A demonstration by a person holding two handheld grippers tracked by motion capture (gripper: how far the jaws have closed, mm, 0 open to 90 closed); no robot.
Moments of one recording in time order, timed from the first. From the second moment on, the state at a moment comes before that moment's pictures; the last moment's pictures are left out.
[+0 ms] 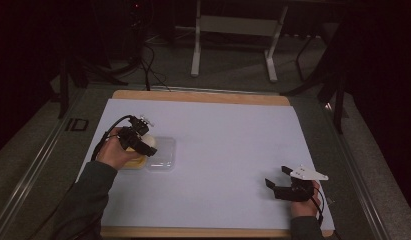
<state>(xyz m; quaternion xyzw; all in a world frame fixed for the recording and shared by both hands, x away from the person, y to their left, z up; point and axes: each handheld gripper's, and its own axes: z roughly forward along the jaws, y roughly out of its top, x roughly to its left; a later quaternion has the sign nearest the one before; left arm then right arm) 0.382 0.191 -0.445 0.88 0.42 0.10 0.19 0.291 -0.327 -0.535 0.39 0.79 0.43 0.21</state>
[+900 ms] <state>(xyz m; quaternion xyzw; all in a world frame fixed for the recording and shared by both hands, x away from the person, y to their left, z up) 0.386 0.206 -0.446 0.87 0.46 0.12 0.16 0.290 -0.327 -0.535 0.39 0.79 0.43 0.21</state>
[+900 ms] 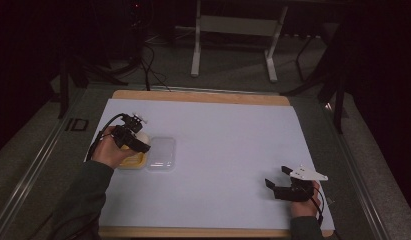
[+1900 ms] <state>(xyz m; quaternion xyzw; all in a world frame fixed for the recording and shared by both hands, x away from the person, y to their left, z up) 0.401 0.224 -0.465 0.86 0.48 0.09 0.13 0.290 -0.326 -0.535 0.39 0.79 0.43 0.22</state>
